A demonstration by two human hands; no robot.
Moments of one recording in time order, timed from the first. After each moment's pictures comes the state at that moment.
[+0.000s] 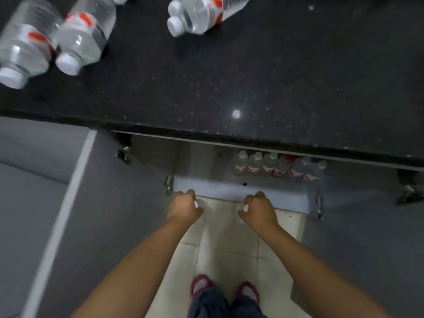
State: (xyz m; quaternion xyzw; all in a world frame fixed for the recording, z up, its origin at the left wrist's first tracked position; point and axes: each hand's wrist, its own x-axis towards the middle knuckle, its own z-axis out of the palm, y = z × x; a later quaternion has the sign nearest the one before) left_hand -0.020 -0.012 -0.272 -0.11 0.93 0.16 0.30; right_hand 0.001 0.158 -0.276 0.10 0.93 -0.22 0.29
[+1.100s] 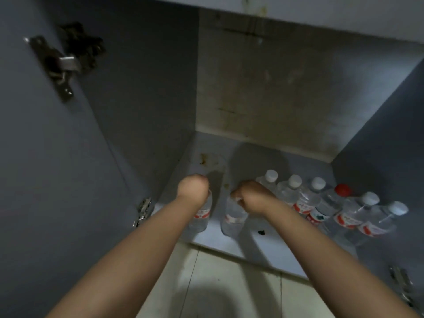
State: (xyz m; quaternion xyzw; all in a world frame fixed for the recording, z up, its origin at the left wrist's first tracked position) left_hand -0.152 -0.024 -0.491 0.05 0.99 0.02 0.12; right_hand -0.155 0.124 -0.490 -0.13 0.97 -0.04 0.20
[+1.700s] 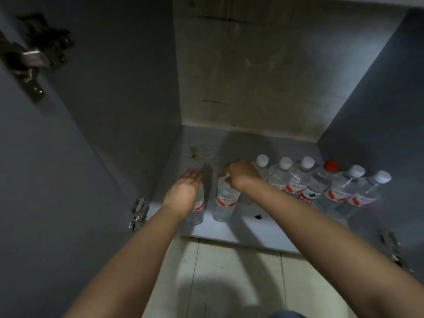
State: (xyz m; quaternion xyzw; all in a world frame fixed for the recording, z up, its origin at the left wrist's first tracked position) left_hand -0.134 -0.042 -0.521 0.17 0.98 0.06 0.08; right_hand -0.163 0.107 -0.494 -0.04 0.99 -0.03 0.14
